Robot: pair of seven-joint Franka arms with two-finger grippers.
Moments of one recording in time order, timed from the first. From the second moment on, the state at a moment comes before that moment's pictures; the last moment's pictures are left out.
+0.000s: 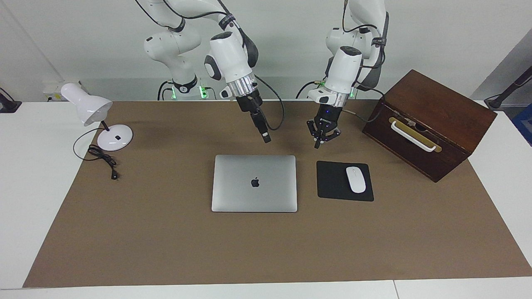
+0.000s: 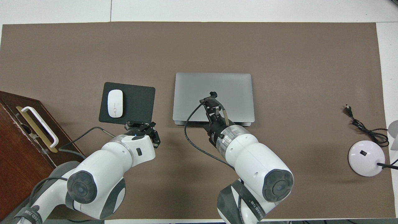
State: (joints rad) left arm -0.52 -0.16 -0.02 -2.61 -0.08 2.97 0.22; right arm 0.57 0.01 0.05 -2.32 0.04 3.02 1.94
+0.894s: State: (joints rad) left arm -0.61 0.01 -0.02 -2.69 -0.08 3.39 0.22; right arm 0.57 0.10 0.05 -2.36 0.04 3.21 1.94
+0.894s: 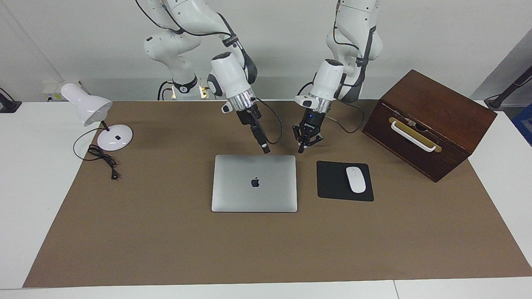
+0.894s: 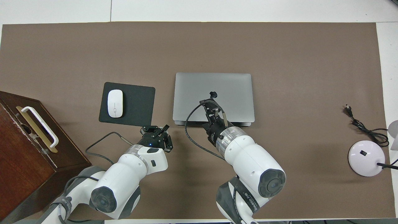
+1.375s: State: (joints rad) left arm -0.63 0.09 -0.02 -2.69 -0.08 3.48 0.22; right arm 0.57 0.13 0.05 -2.40 0.04 3.25 1.92
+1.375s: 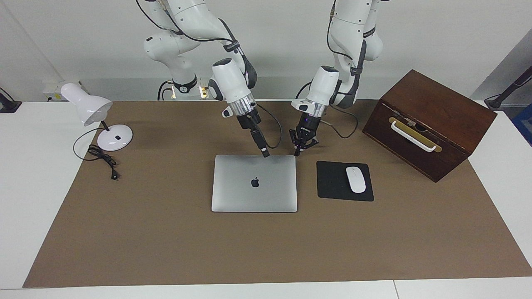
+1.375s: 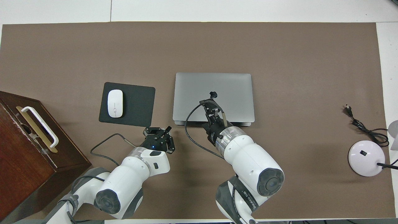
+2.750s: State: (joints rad) left arm -0.63 0.18 -0.03 -2.58 -0.08 3.48 0.22; right arm 0.55 0.17 0.04 -2.47 0.04 3.38 1.84
